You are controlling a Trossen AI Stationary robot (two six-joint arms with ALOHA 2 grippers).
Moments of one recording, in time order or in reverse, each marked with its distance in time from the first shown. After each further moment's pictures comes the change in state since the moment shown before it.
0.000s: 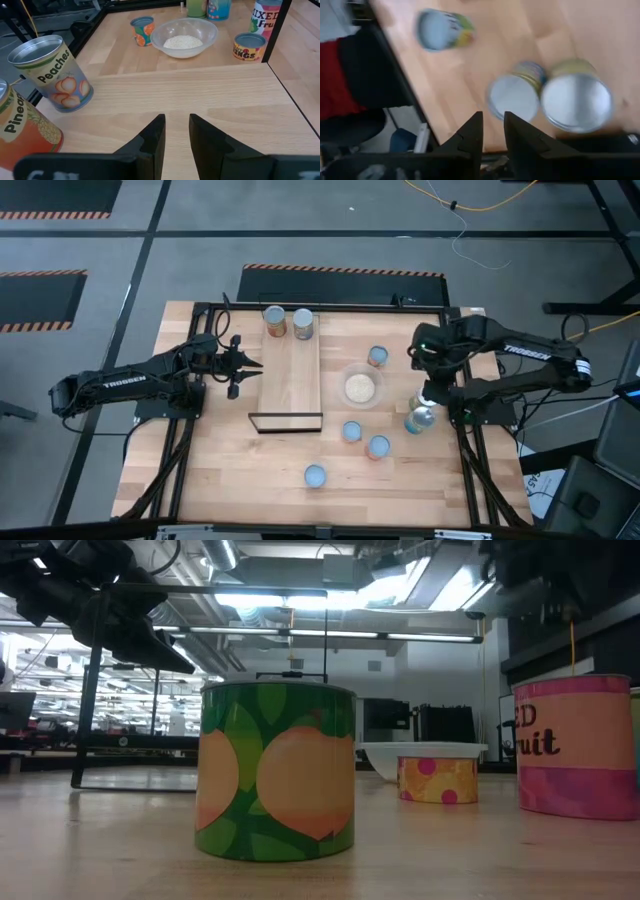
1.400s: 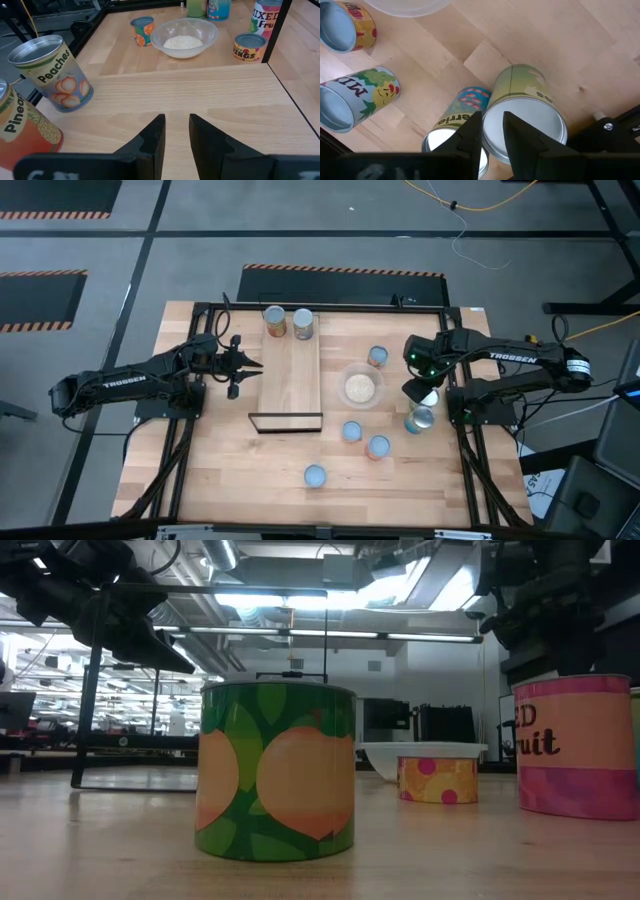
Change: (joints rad) left arm 0.000 0.000 0.000 0.000 0.000 -0.002; right arm 0.000 0.003 -0.232 0.227 0.247 0.372
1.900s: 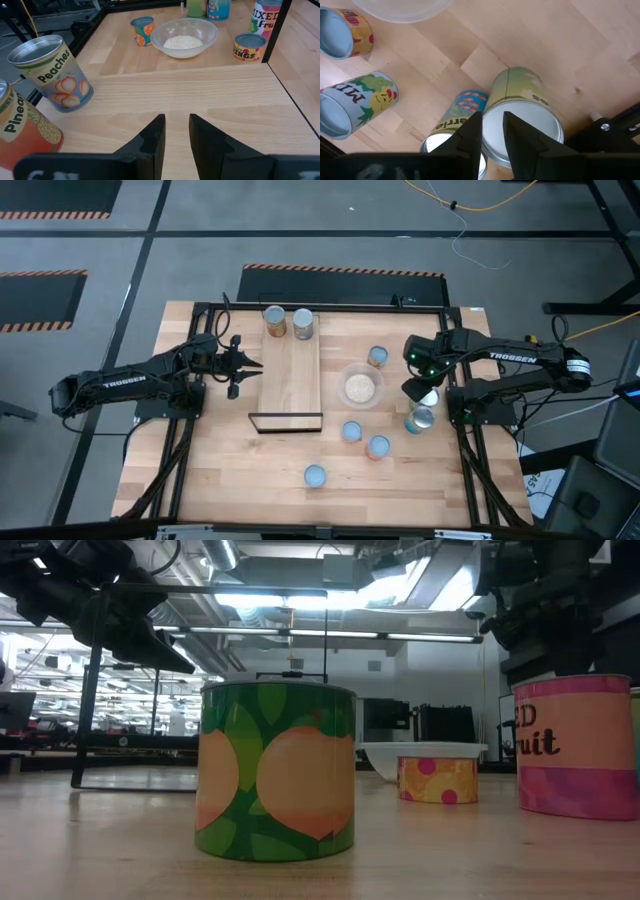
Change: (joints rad) left arm 0.000 0.000 0.000 0.000 0.000 0.000; right arm 0.000 0.001 0.000 0.005 0.018 0.018
